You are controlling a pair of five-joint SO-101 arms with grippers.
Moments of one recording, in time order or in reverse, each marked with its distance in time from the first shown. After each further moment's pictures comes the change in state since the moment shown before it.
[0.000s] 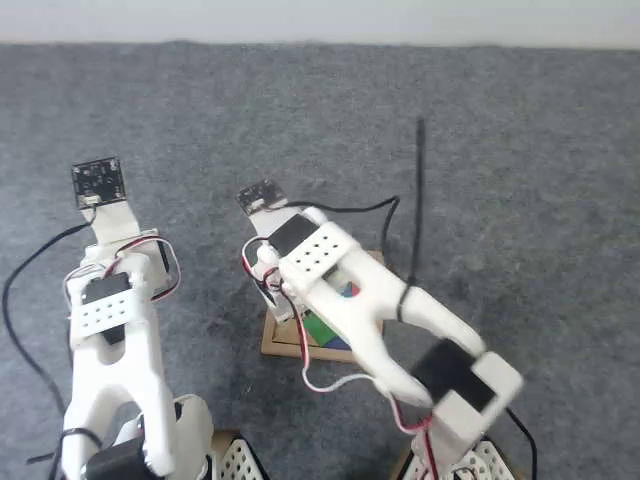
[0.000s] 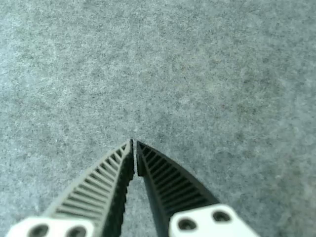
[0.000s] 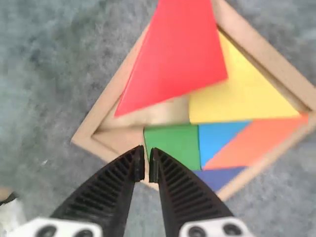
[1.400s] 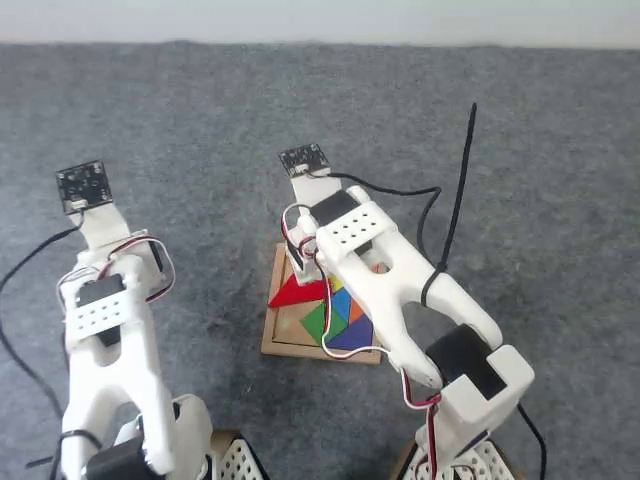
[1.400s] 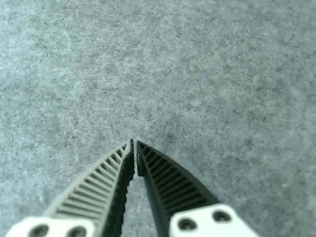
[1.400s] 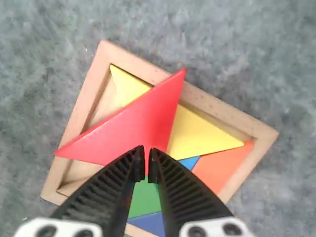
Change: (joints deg) left arm -2.1 0.0 0.0 0.0 3.0; right arm 9.3 3.5 0.1 -9.1 0.0
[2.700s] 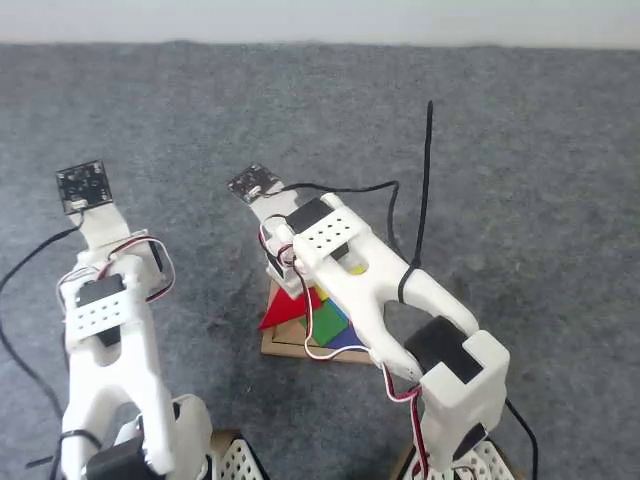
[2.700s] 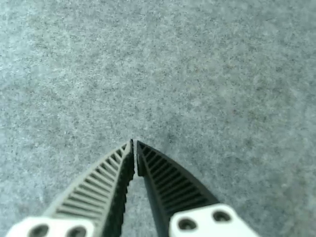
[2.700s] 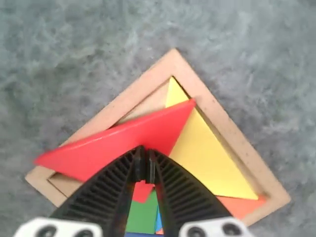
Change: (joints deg) left arm 0.0 0.0 0.0 0.0 0.0; right arm -4.0 7.1 -2.4 -3.4 21.1
